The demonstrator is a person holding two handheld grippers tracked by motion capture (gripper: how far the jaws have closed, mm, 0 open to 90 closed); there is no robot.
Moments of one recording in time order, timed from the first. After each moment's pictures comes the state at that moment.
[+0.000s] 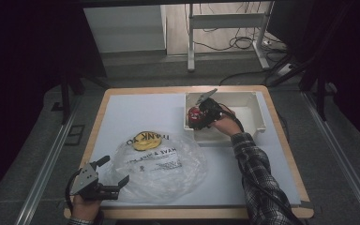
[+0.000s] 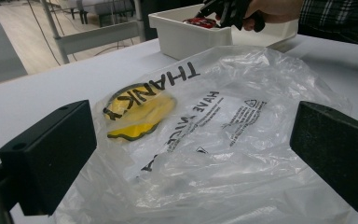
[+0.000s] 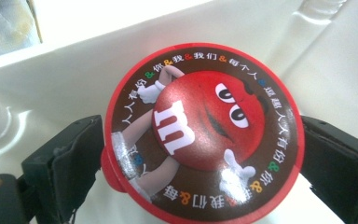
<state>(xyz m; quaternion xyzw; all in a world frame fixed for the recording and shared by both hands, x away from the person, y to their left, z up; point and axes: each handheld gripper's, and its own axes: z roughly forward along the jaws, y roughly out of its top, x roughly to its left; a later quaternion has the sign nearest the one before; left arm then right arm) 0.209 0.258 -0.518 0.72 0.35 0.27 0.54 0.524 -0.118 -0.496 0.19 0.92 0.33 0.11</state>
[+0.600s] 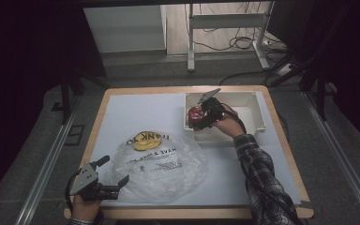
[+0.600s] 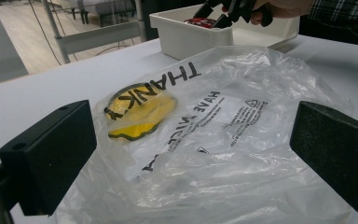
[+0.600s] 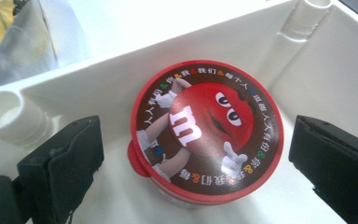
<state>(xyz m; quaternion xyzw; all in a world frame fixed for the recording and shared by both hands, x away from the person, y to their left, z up) 0.210 0.258 -0.518 0.72 0.35 0.27 0.54 0.512 -0.124 -0.482 0.19 0.91 0.35 0.12</state>
